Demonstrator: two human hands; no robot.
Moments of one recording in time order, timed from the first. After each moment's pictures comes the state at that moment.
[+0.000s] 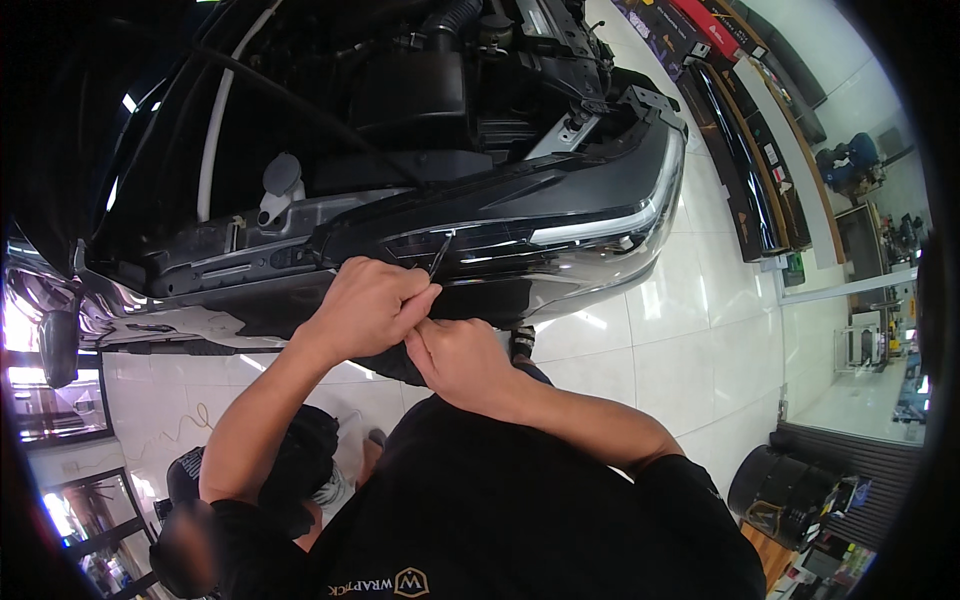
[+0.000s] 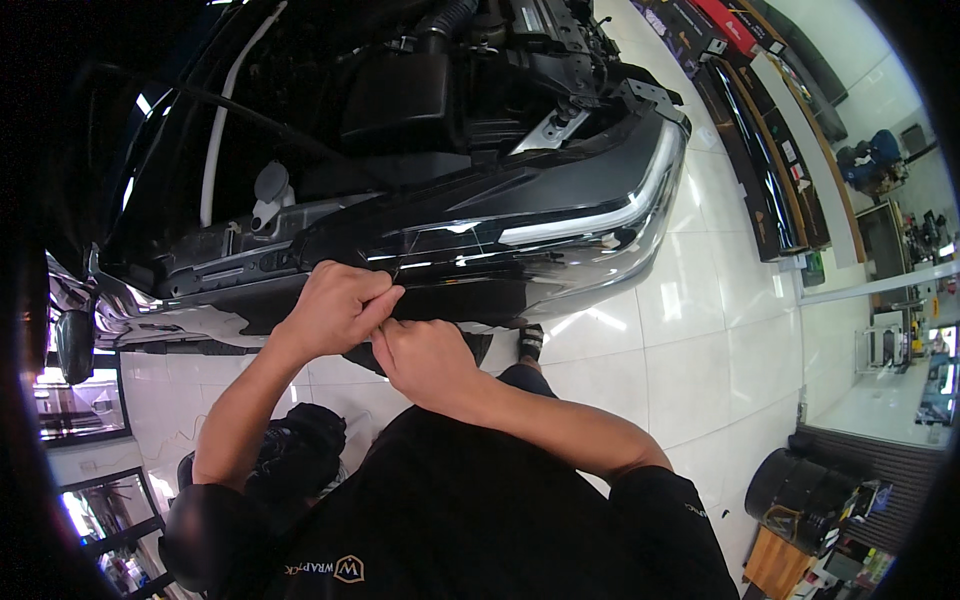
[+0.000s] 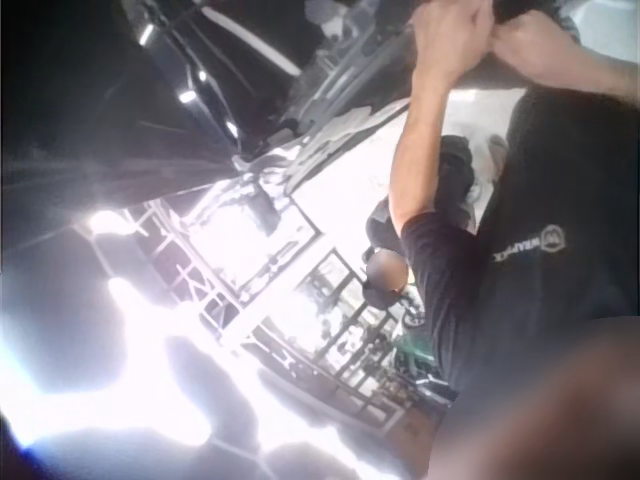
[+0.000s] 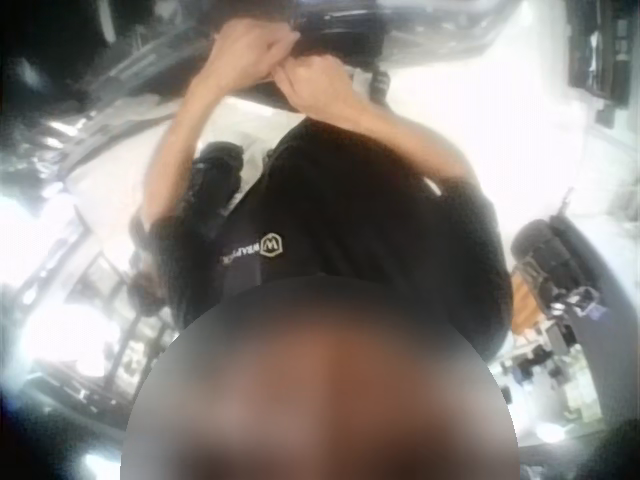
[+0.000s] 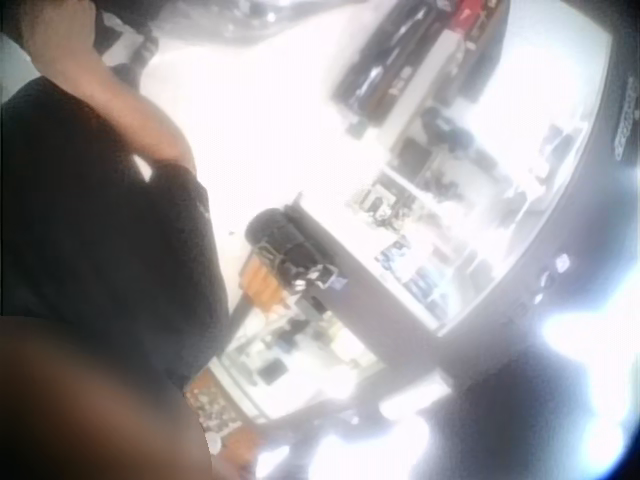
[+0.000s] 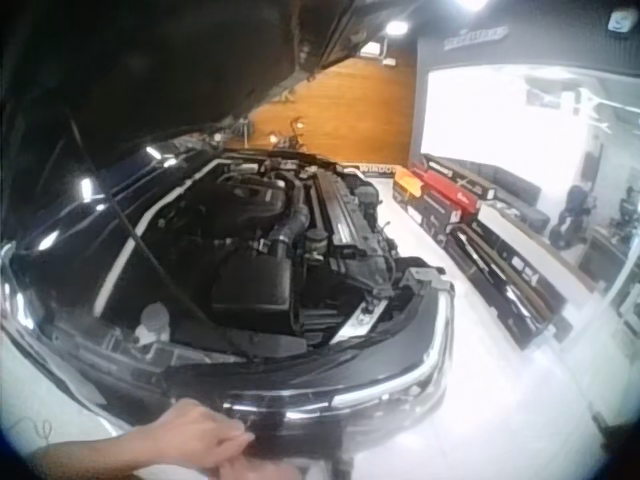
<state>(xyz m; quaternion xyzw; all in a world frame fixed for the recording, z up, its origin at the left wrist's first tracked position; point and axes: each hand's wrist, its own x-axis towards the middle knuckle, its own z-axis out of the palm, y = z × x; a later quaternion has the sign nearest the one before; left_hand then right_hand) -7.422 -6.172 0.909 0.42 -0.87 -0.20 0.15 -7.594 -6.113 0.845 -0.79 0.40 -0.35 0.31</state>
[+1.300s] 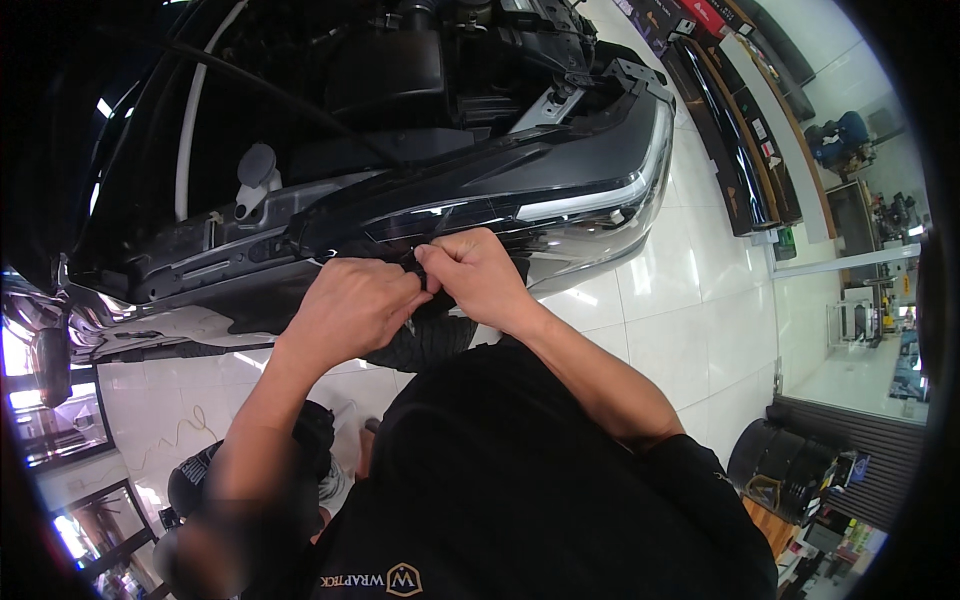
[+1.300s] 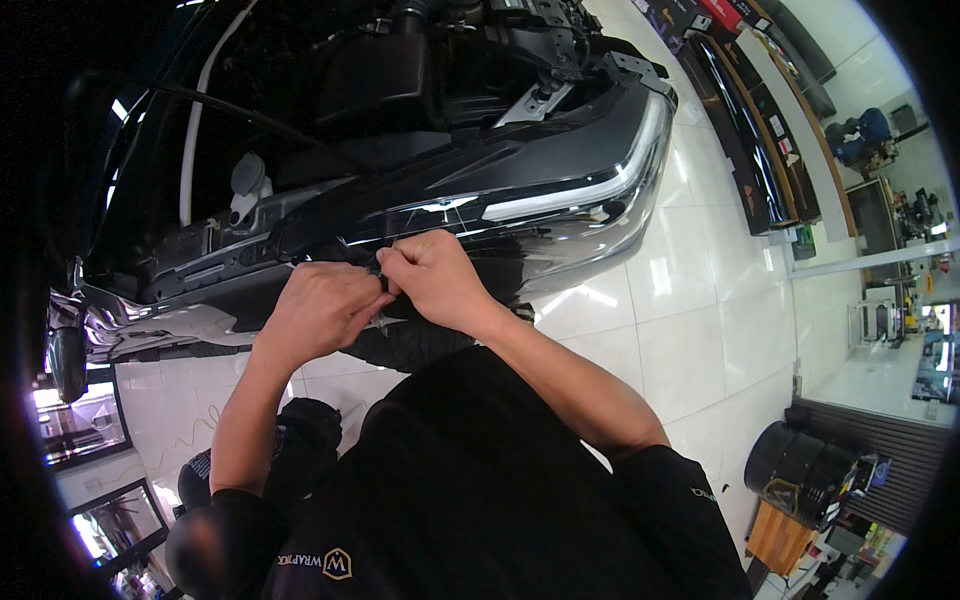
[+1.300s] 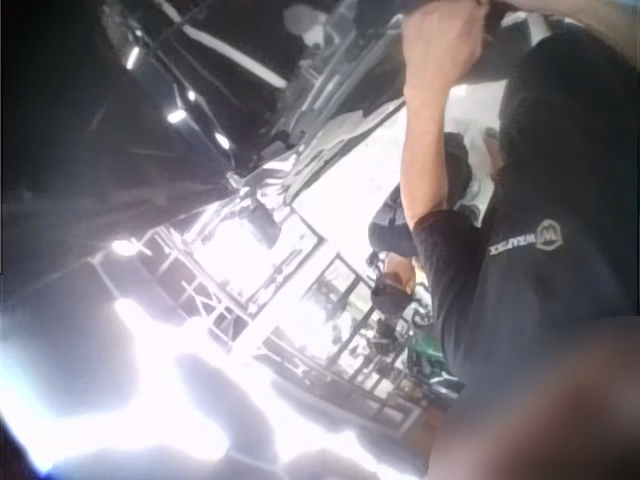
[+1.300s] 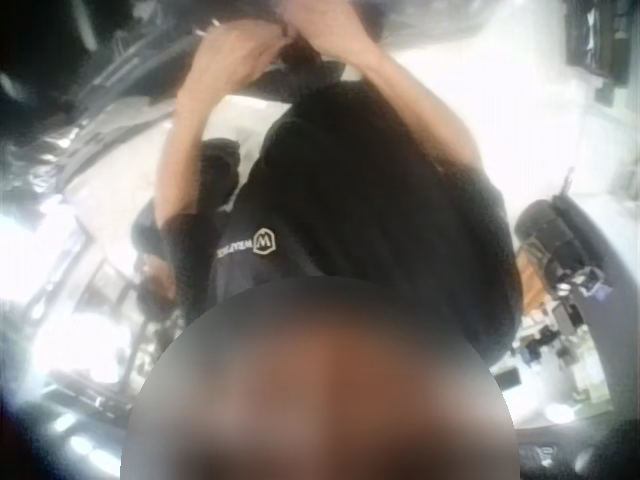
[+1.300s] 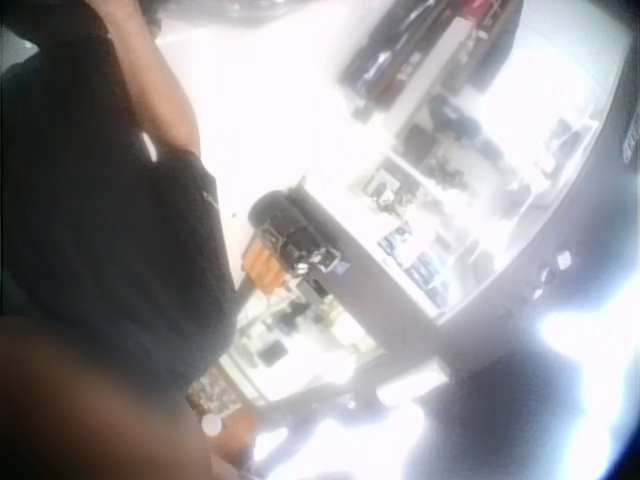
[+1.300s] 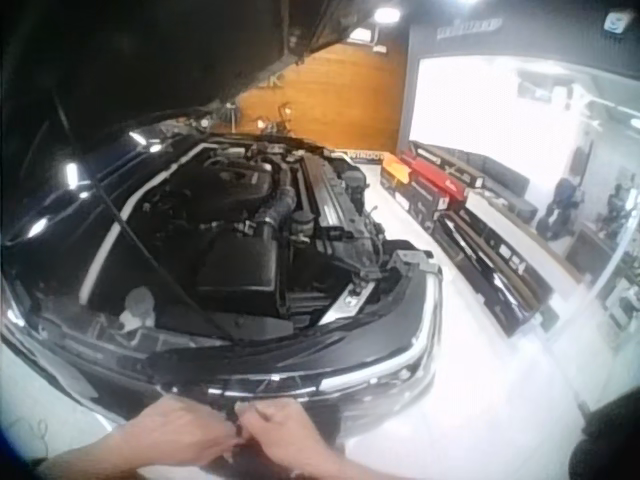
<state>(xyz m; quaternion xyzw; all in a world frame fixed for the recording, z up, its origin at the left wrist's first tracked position) -7.423 -6.159 0.906 0.35 -0.92 -0.10 0.12 -7.620 -6.173 0.847 -0.58 0.41 -0.41 0.57</state>
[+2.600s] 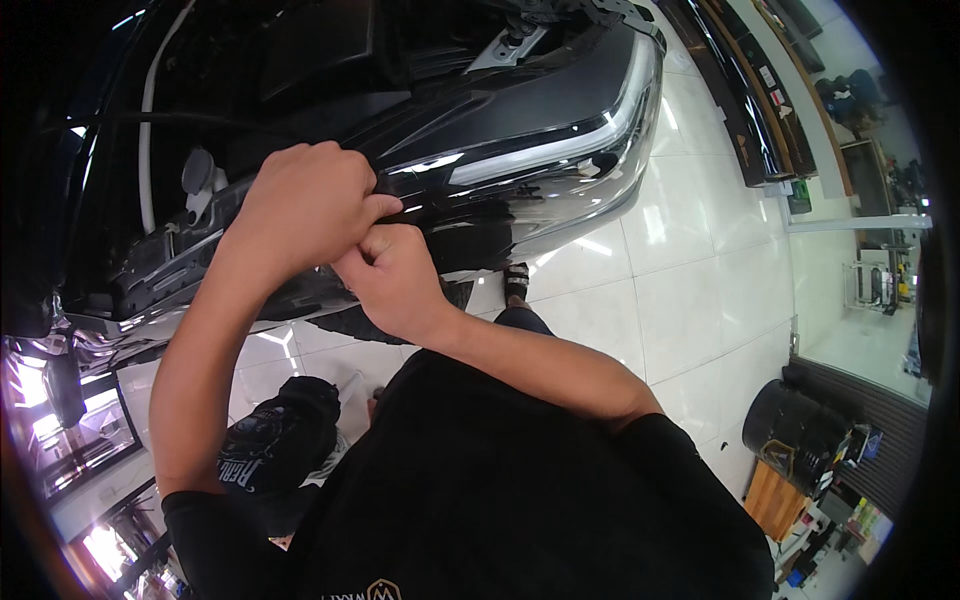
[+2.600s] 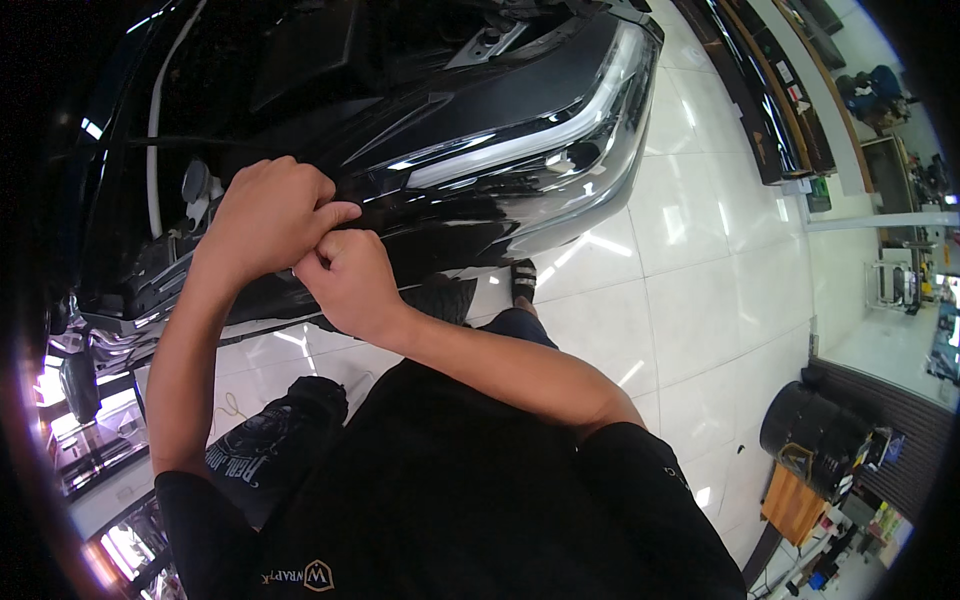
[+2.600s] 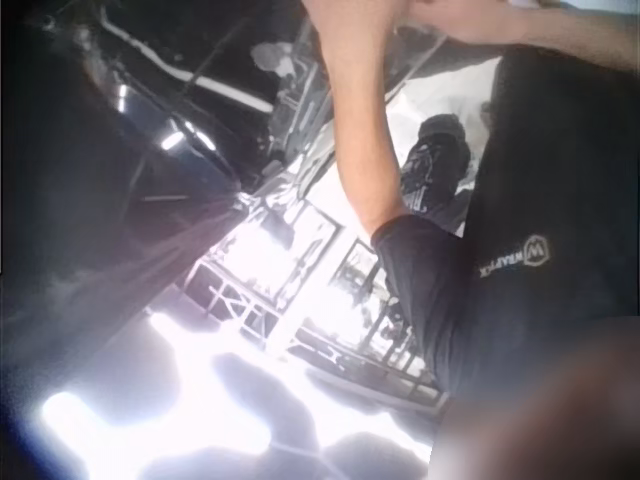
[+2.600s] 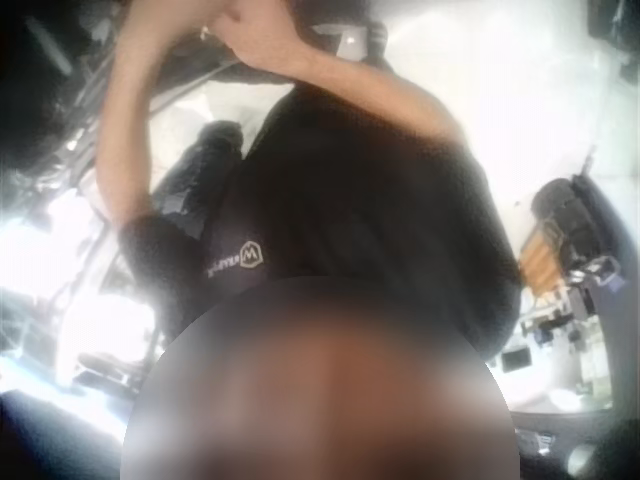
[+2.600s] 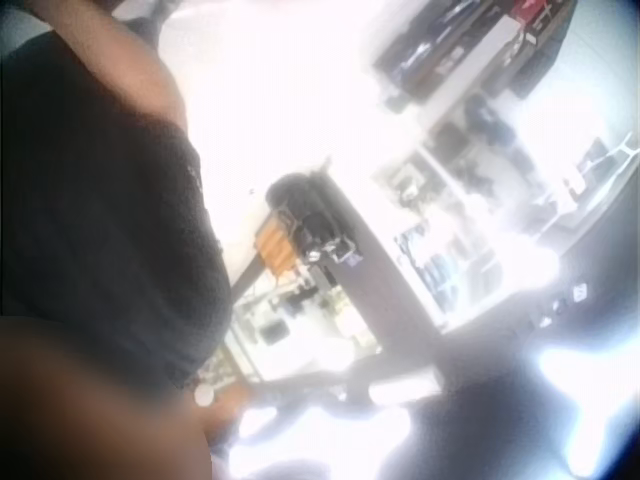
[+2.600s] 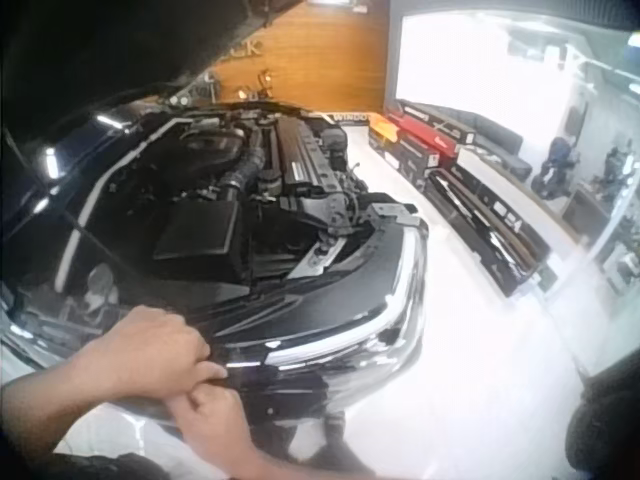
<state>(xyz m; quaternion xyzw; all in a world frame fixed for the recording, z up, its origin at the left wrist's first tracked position) -7.503 -6.226 0.945 0.49 -0.87 -0.03 -0.08 -7.594 -6.154 0.831 -0.49 0.39 -0.54 0.55</state>
